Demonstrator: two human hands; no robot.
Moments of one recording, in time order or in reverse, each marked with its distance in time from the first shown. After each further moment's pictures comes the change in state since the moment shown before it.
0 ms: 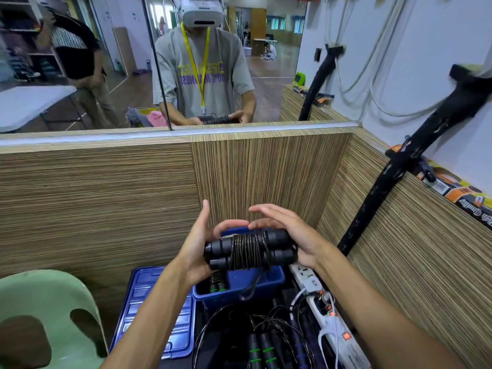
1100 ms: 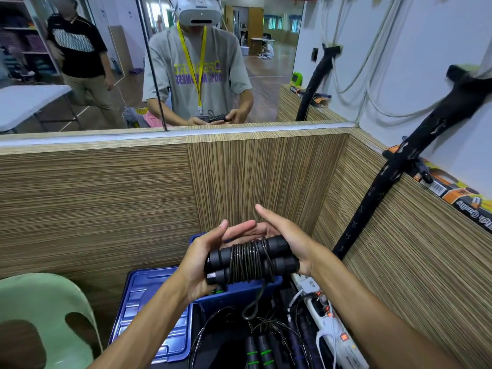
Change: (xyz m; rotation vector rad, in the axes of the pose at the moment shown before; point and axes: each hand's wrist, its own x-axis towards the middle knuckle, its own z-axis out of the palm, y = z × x) left_hand 0.006 -0.018 0.006 -0.249 -0.203 0.031; right_hand 0.003 0.007 0.001 0.050 -0.196 0.271
